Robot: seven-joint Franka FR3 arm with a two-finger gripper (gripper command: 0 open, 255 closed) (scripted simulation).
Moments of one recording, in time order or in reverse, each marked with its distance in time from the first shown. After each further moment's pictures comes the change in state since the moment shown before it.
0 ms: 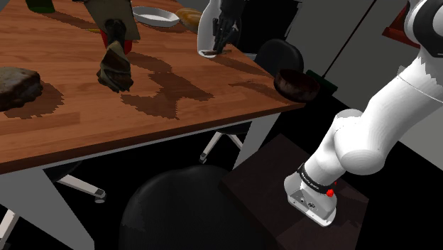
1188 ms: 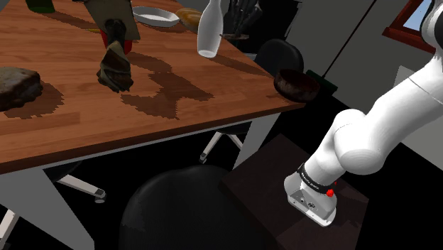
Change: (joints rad) arm -0.020 -0.112 -0.017 0.063 -0.032 -0.175 0.000
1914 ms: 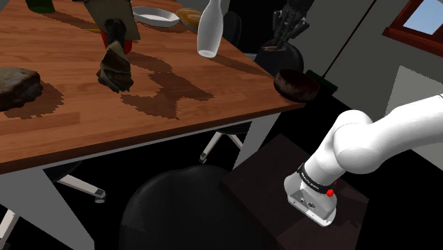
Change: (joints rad) arm -0.076 -0.382 -0.033 -0.305 -0.103 -0.079 -0.062
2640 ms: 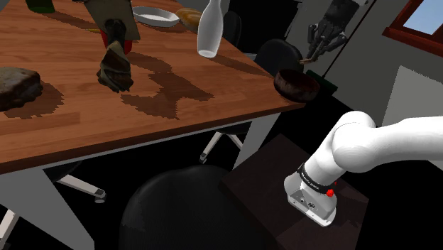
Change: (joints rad) arm -0.094 -0.290 -0.067 -0.153 -0.112 -0.143 -0.098
